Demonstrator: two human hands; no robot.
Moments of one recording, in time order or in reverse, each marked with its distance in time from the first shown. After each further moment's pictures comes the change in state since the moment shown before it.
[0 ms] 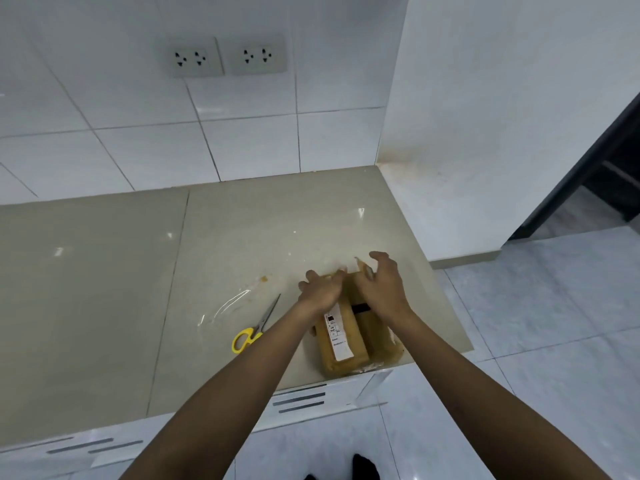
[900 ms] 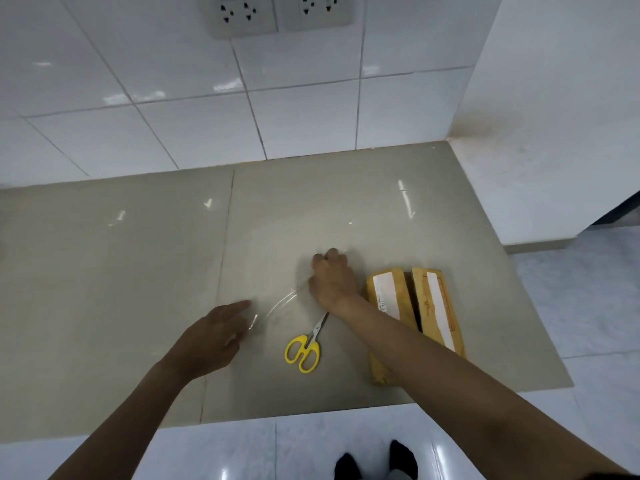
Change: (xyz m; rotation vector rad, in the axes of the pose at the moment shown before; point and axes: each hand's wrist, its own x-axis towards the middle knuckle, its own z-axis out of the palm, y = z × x) left_hand 0.036 -0.208 -0.227 0.839 0.184 0.749; right_hand 0.055 -0.074 0.181 -0.587 -0.331 -0.247
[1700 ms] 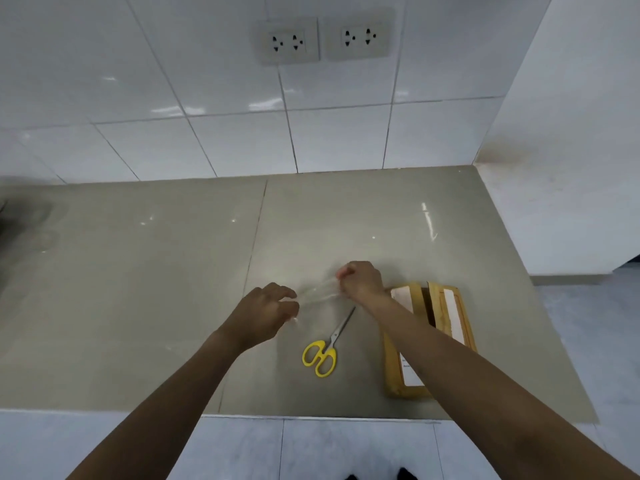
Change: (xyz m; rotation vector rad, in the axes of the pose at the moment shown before) left_hand 0.044 0.034 -0.014 0.222 0.110 0.163; right_hand 0.012 0.010 -0.011 0.616 -0.049 0.274
